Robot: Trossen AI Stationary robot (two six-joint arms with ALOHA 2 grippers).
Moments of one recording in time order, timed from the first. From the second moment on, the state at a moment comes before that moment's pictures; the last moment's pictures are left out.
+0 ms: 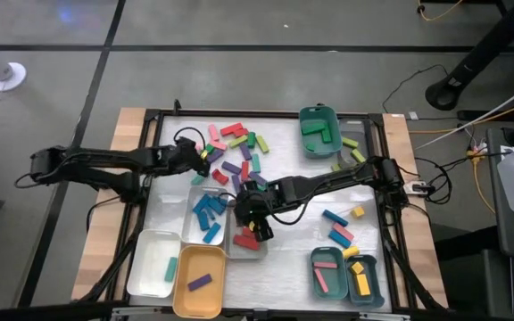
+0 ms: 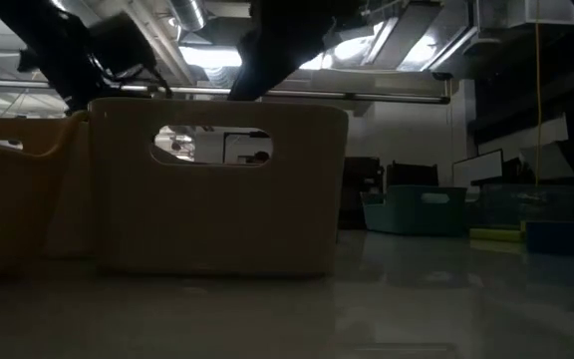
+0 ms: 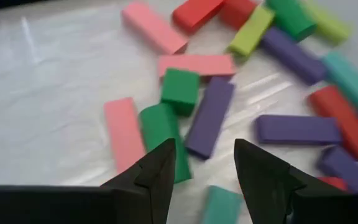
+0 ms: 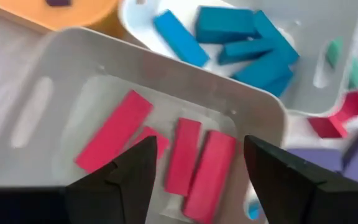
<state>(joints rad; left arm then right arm) 0.27 1.04 0.46 -0.34 -0.47 -0.75 0.19 2.06 1.79 -0.71 0.03 -0.19</state>
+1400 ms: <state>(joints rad) 0.42 1.18 0.55 -0.36 -0.28 -0.56 -0.09 1.99 1.84 -1.19 0.02 -0.25</state>
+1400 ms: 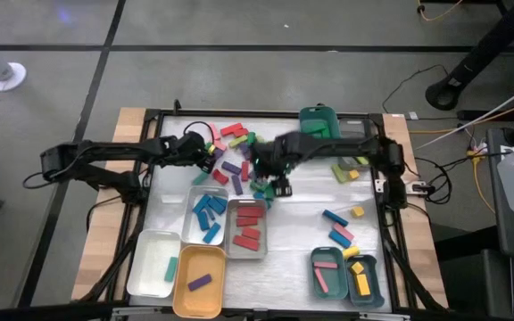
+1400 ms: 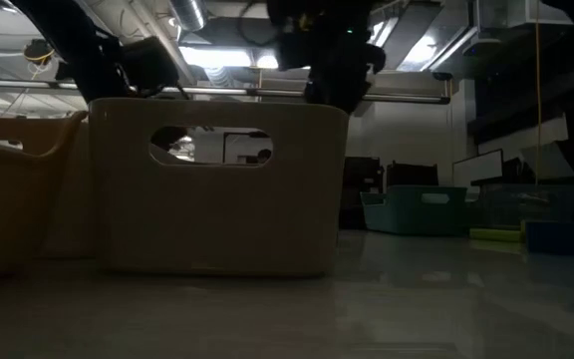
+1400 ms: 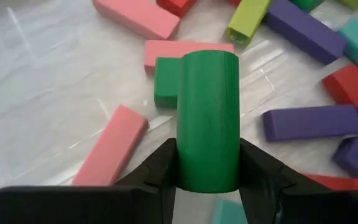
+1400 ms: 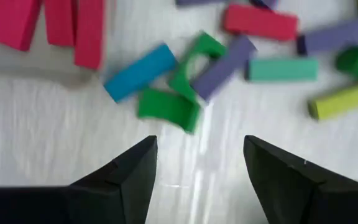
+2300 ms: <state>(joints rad) 0.14 1.14 0.56 0.33 -0.11 -0.48 -0.36 1.59 1.00 0.25 -0.53 0.10</state>
